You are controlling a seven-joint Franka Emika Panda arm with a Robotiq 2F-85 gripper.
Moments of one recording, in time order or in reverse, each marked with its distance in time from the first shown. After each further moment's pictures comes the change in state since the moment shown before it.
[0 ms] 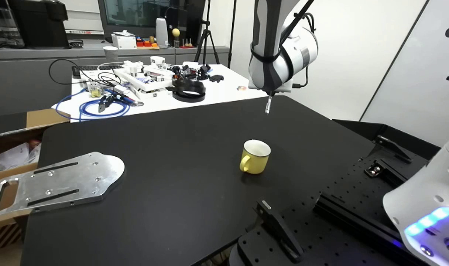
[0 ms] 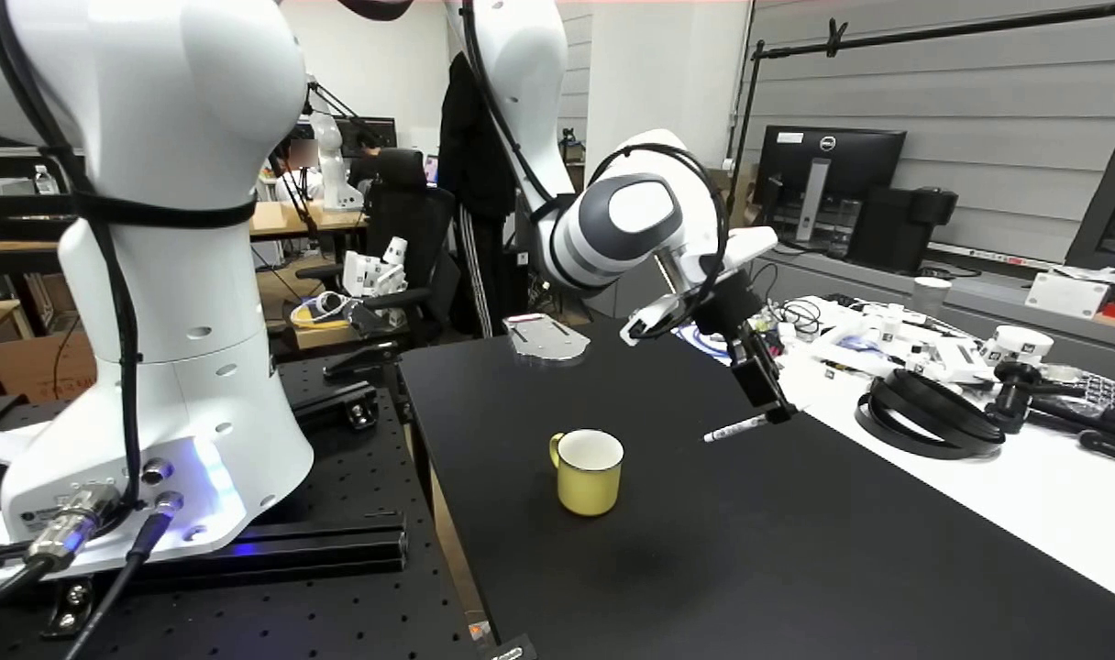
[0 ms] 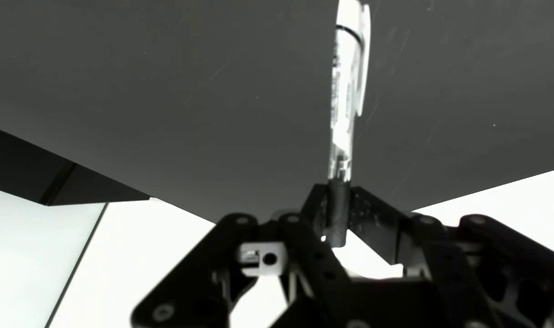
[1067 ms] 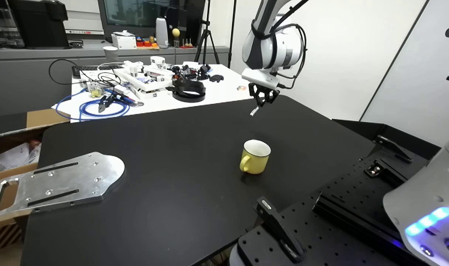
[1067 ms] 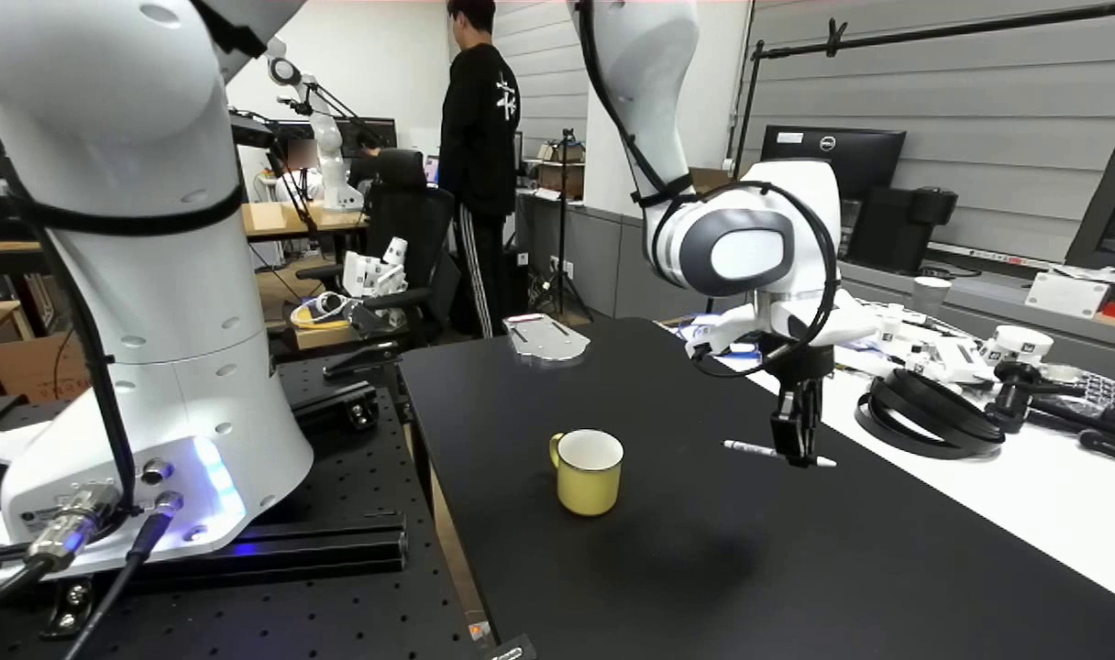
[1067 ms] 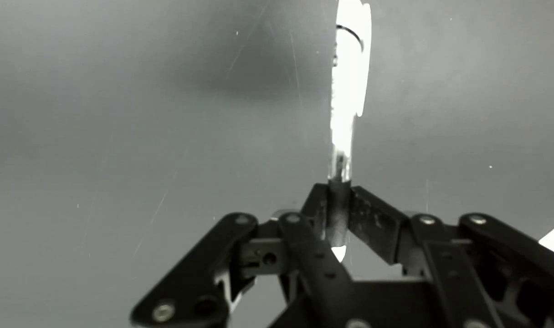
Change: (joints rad) arm -0.697 -0.080 0.503 0.351 0.032 -0.259 -0.068
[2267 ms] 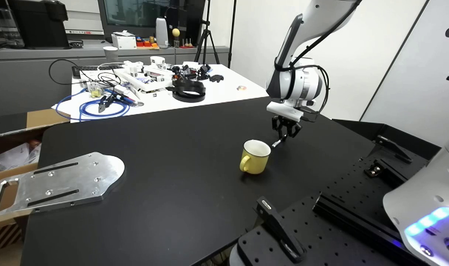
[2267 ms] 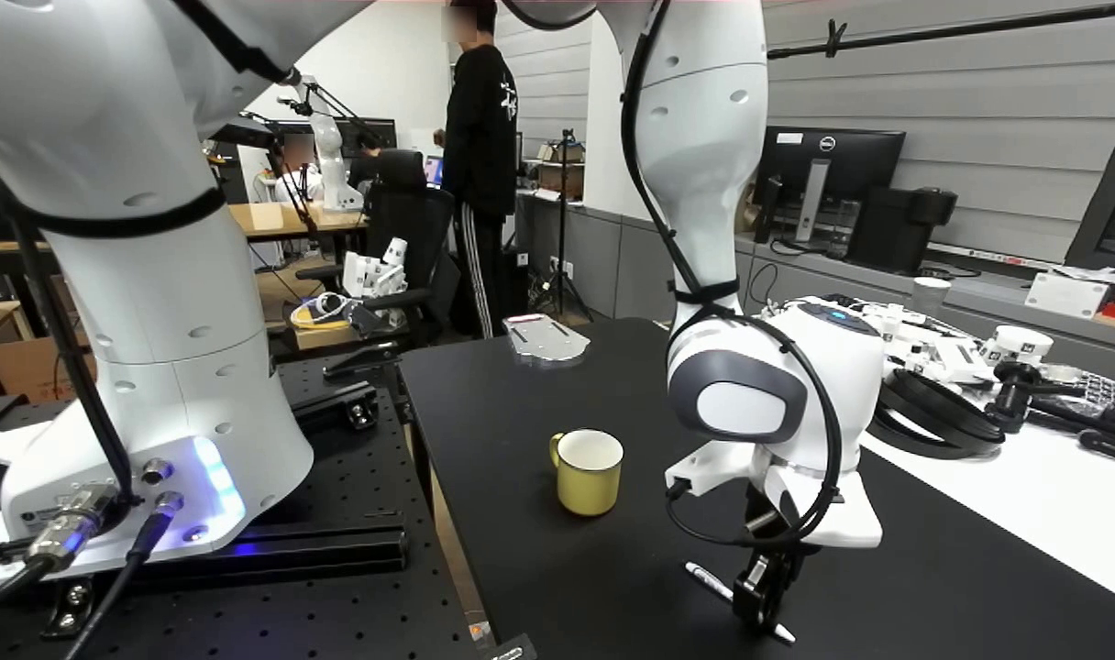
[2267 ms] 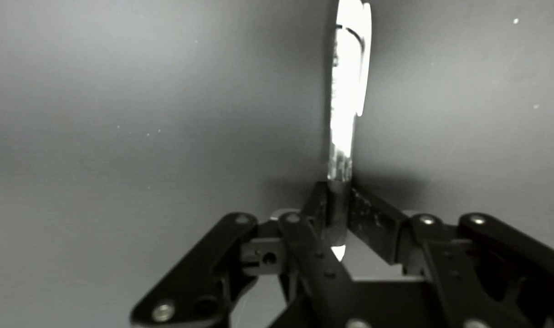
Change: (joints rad) arm -0.391 0.203 0.210 0.050 0.089 -0.002 -0.169
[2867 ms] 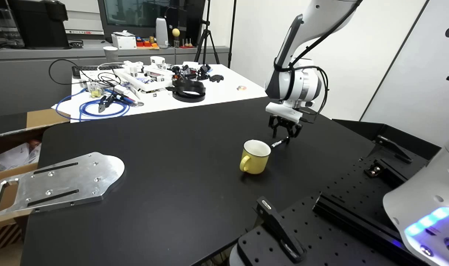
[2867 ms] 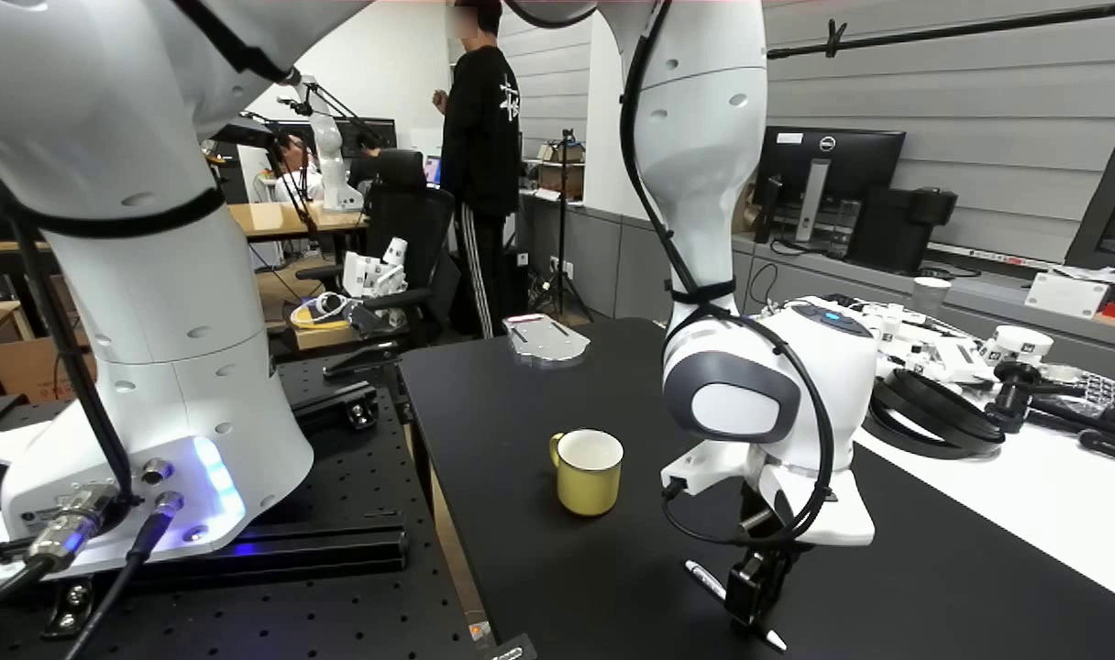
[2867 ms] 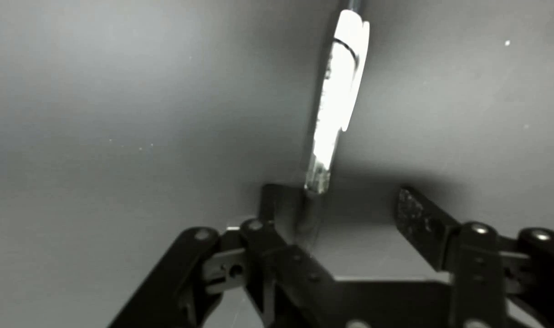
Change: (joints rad) arm -0.015 0.000 0.024 -0.006 -0.005 0.018 -0.012
